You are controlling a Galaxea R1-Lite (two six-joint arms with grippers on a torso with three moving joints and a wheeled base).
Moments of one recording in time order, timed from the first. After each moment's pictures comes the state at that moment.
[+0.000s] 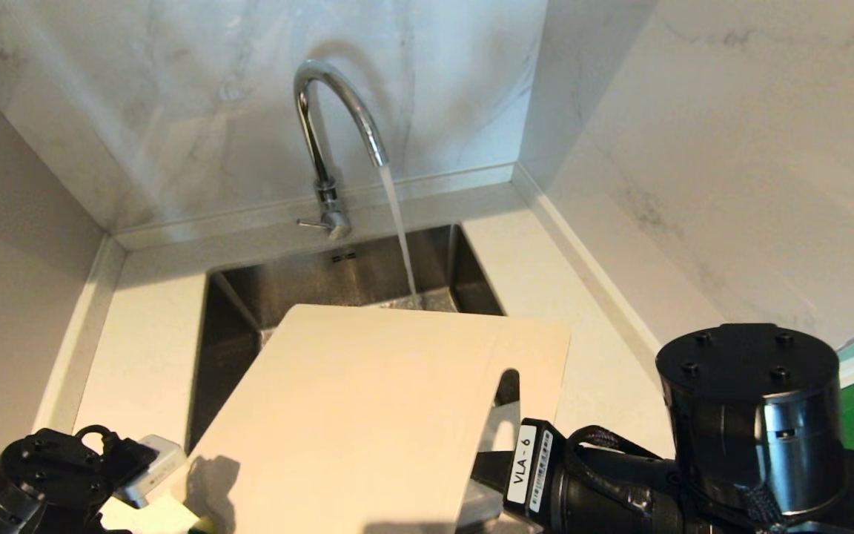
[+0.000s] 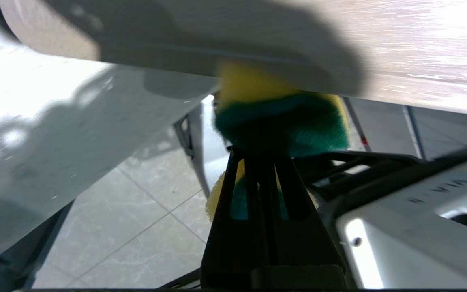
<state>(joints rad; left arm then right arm) -0.79 1.34 -0.47 0.07 0.18 -0.41 0.83 1.38 -0.64 -0.35 0.10 -2.09</state>
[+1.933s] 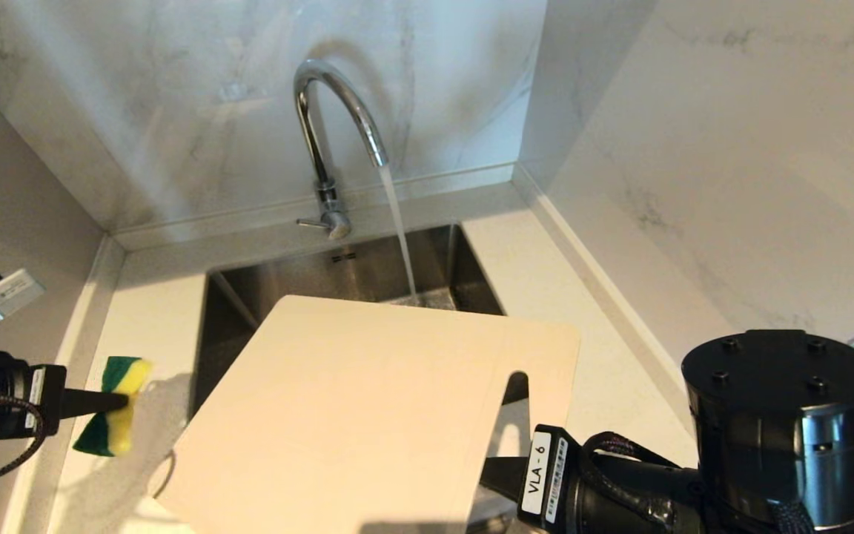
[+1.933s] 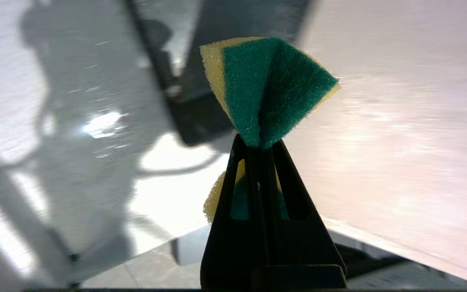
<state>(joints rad) -0.11 1.28 -0.88 0.34 -0.25 -0.18 0.83 1.35 -0.61 -0.34 0.10 -2.09</state>
